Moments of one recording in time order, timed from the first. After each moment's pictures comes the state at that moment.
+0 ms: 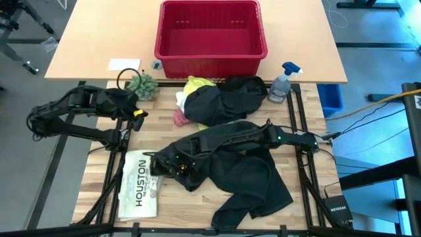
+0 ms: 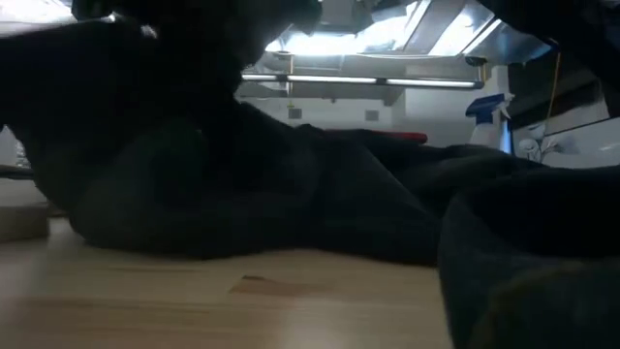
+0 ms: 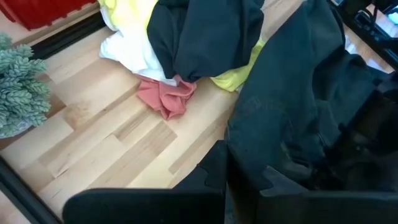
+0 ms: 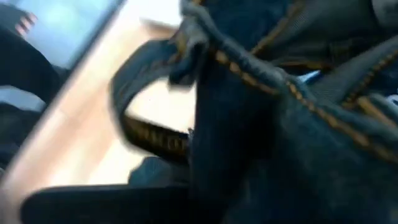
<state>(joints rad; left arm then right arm) 0.10 0.84 1.23 -1.24 -0.24 -0.66 0.15 2.49 2.27 -0.71 -0.42 -0.17</state>
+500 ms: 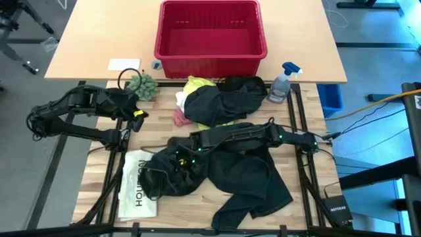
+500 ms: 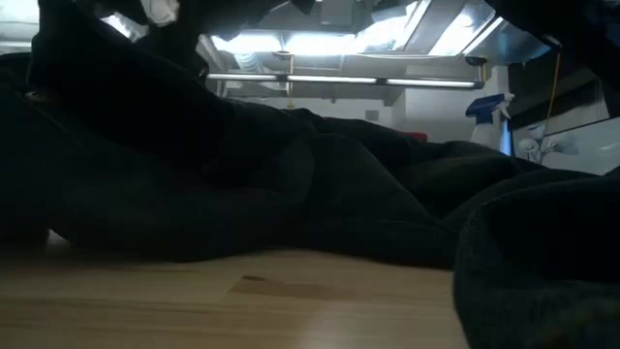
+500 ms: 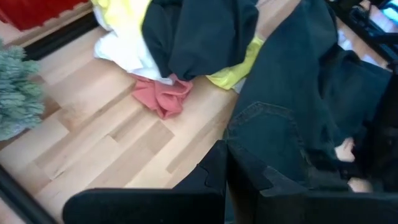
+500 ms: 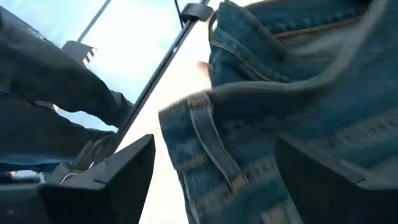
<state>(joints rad) 0.10 0.84 1.23 -1.23 -0.21 -0.64 0.13 2.45 2.35 -0.77 -0.60 -0.08</state>
